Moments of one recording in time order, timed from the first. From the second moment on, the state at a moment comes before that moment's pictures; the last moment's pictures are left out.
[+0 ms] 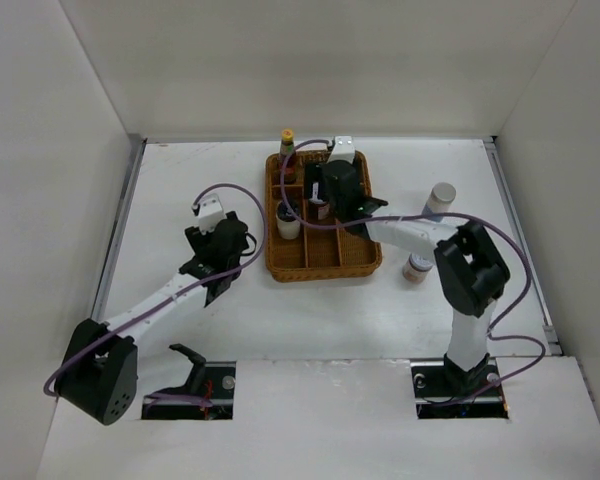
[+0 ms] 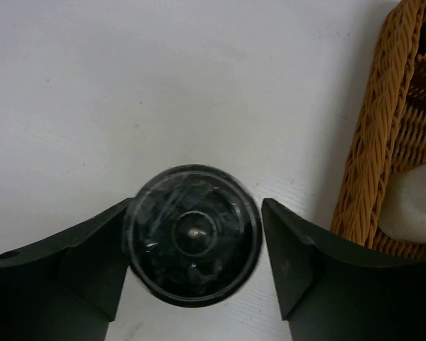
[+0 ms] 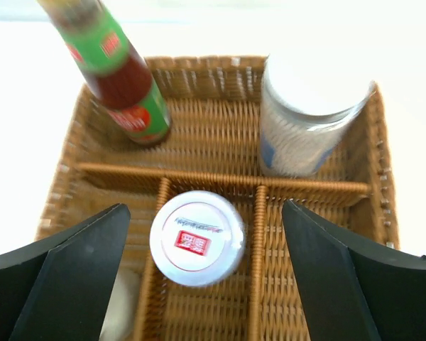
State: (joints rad) left arm -0.50 1.15 0.60 -0.05 -0.76 -0.53; right arm 0.67 1.92 1.36 0.21 0.48 0.26
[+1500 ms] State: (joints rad) left arm -0.90 1.61 1.03 0.20 -0.58 -0.32; right arm 0.46 0.92 0.53 -0.14 0.75 0.62
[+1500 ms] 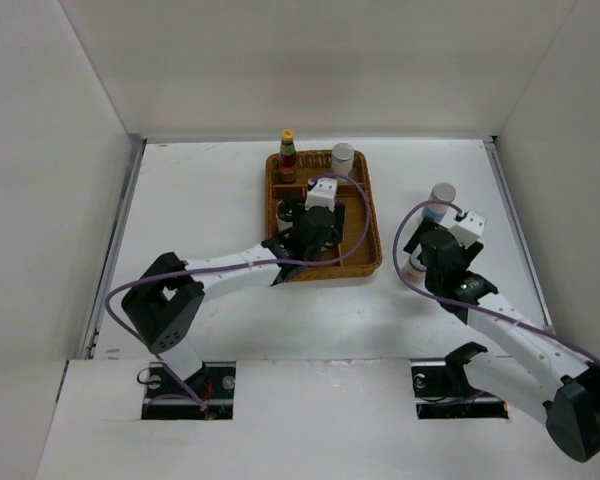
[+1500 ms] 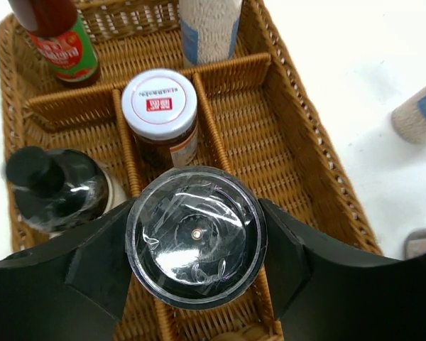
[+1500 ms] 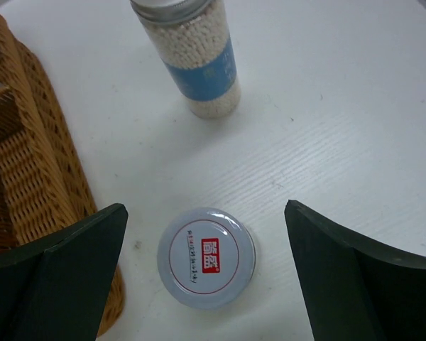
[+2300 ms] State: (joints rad) left arm -0.97 1.23 0.85 0.36 -0.57 -0.31; right arm 0.48 1.04 0.51 -0.17 0.67 0.69
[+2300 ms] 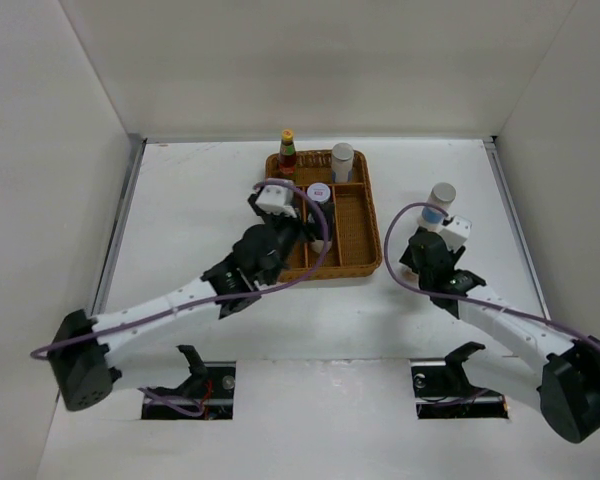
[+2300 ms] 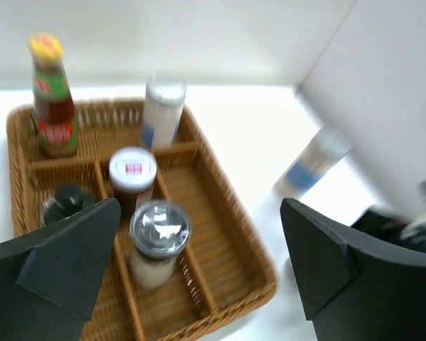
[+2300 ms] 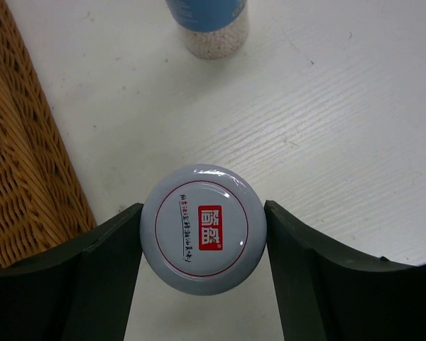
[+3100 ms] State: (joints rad) left arm -0.71 0.79 0.31 0.40 -0.84 -0.47; right arm 0.56 1.65 1.15 0.06 0.46 0.46
